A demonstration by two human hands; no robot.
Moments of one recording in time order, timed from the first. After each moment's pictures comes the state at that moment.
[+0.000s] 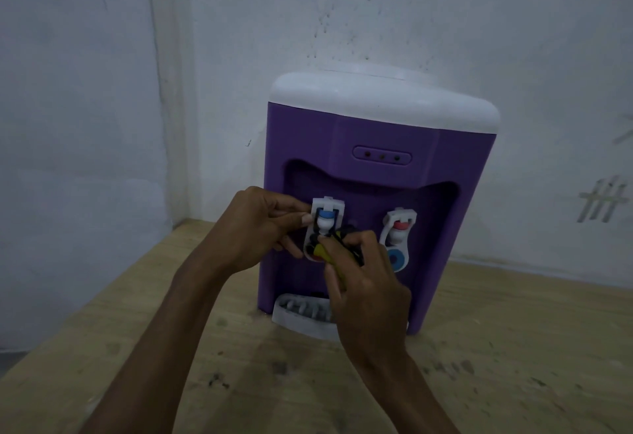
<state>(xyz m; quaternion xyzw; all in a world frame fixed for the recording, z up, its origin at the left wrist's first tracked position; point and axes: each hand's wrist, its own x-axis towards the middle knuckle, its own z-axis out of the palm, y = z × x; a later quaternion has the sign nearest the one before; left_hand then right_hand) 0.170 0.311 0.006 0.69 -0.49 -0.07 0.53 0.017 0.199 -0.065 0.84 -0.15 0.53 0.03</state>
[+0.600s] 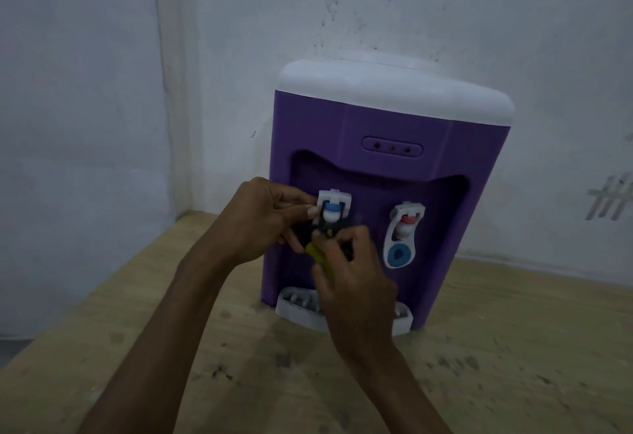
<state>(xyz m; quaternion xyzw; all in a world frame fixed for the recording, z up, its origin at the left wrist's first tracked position) 0.168 0.312 0.007 0.69 -0.49 -0.07 0.53 0.033 0.205 -0.074 0.85 -0.12 0.52 -0.02</state>
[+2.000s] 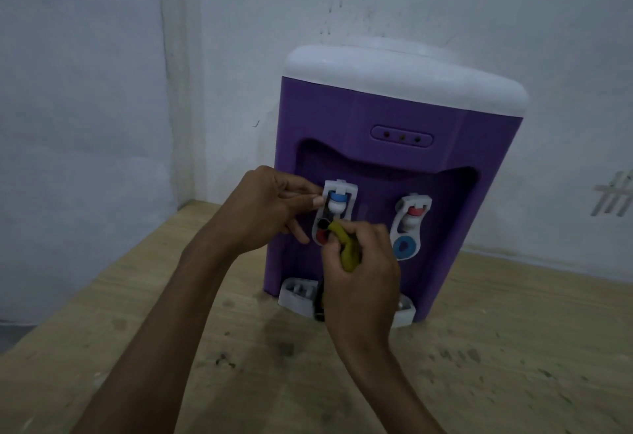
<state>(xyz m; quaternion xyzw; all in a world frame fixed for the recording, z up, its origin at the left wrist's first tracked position) 0.167 0.313 0.009 0.69 -0.49 -0.09 0.53 0.037 0.225 -0.068 0.74 -0.22 0.57 -0.27</state>
